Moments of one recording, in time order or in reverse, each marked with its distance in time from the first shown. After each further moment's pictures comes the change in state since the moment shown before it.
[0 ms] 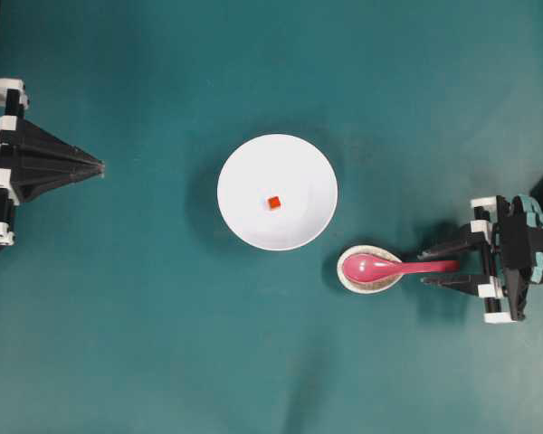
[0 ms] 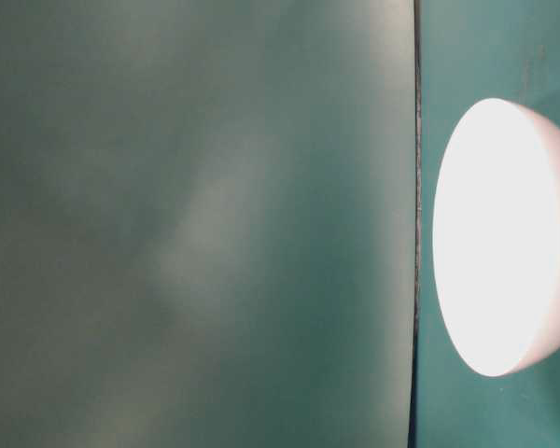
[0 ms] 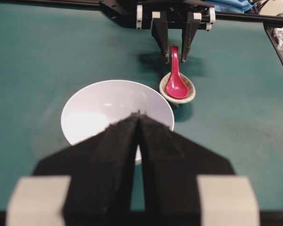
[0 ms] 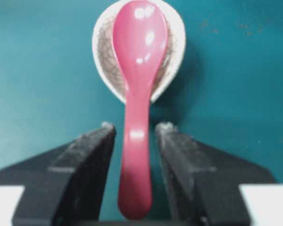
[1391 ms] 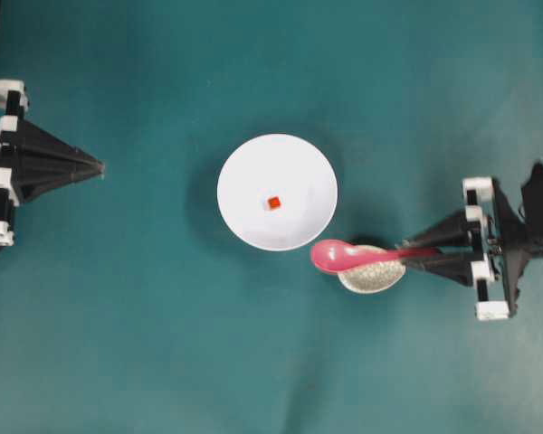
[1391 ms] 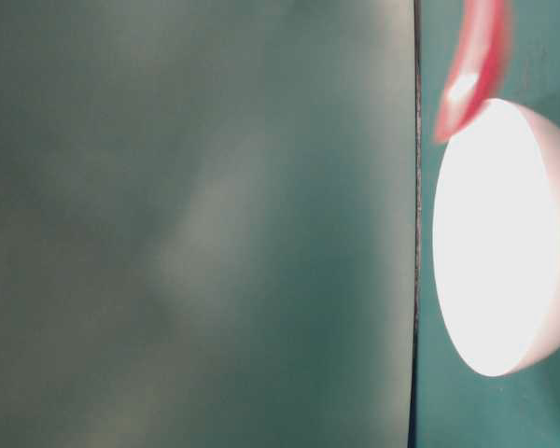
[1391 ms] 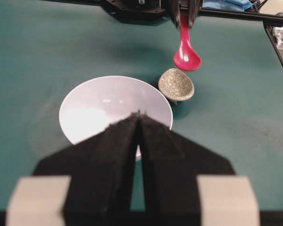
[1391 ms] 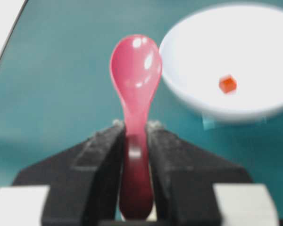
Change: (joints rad) left arm 0.002 0.000 0.000 0.000 0.011 -0.020; right arm -0.161 -0.353 -0.143 0.017 0.187 -0.133
